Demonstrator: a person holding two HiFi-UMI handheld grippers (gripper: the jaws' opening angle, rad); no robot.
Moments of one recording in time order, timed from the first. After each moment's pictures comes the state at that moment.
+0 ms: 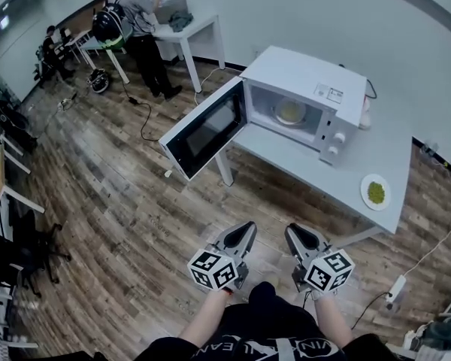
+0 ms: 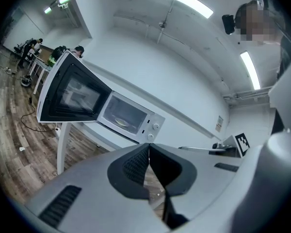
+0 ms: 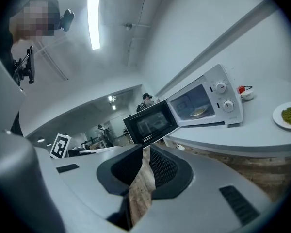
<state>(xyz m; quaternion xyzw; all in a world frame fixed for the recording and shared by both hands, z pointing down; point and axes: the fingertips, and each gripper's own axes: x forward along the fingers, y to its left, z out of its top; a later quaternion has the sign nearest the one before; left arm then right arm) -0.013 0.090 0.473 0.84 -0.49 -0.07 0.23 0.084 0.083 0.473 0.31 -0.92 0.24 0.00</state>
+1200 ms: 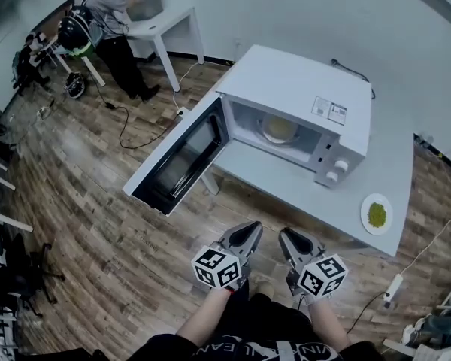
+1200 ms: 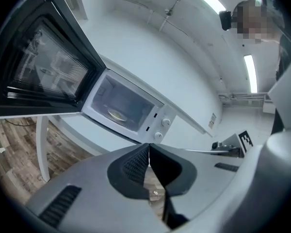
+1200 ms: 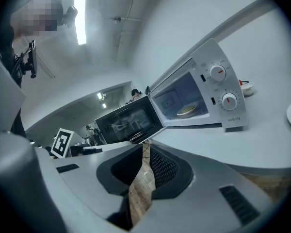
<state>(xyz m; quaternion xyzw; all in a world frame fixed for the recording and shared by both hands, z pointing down) 0.008 -0.055 0.509 0.86 -0.42 -0.05 0.26 0.073 -0.040 0.510 0.35 -0.90 0.26 0.02</state>
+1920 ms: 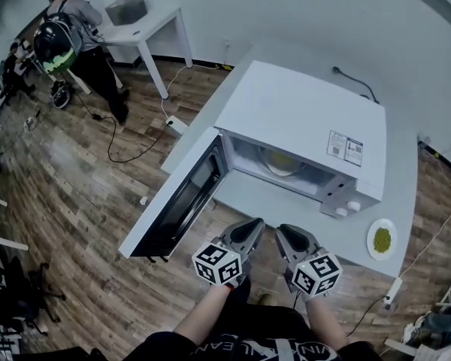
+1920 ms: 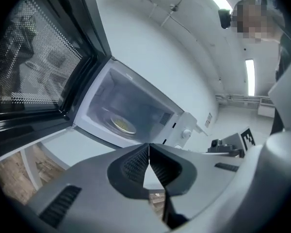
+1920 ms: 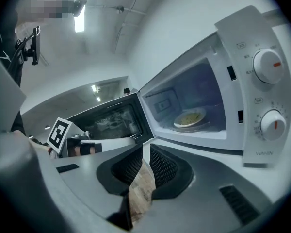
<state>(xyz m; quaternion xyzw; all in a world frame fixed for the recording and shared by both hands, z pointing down) -0.019 -0.184 0.508 0.88 -0.38 -0.04 0.27 0.027 -0.165 0.511 0.38 -0.89 0.23 0.06</state>
